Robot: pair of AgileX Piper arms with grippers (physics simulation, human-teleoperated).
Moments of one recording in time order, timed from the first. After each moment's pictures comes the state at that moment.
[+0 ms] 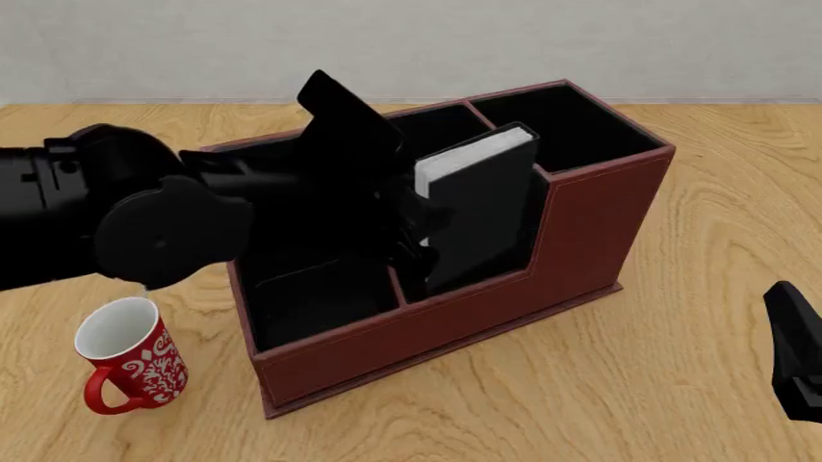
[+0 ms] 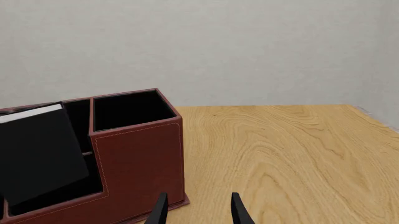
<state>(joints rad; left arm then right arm) -0.86 1.36 -0.93 0.13 0.09 -0.03 0.00 -0.01 0.02 0.00</state>
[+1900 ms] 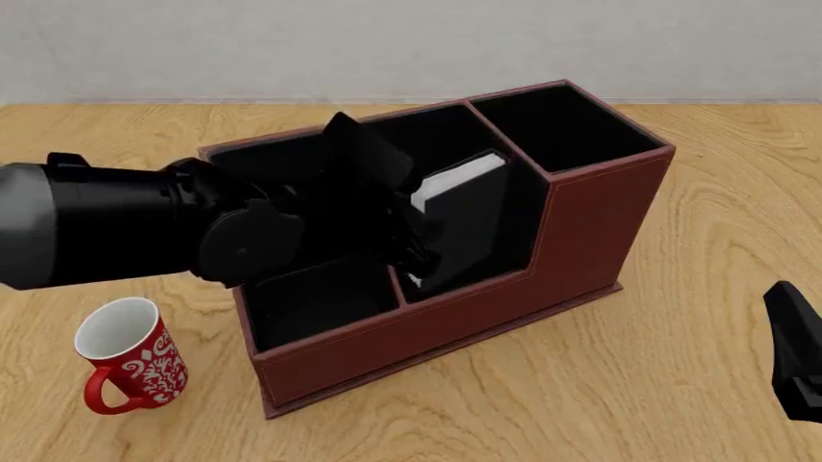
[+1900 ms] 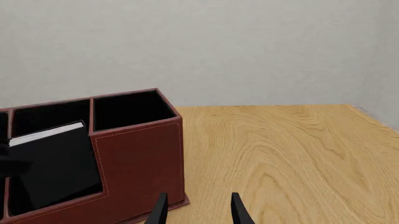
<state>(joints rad) -0.77 1.54 -0.92 0.01 0.07 -0.03 0.00 -0.01 0.02 0.00</state>
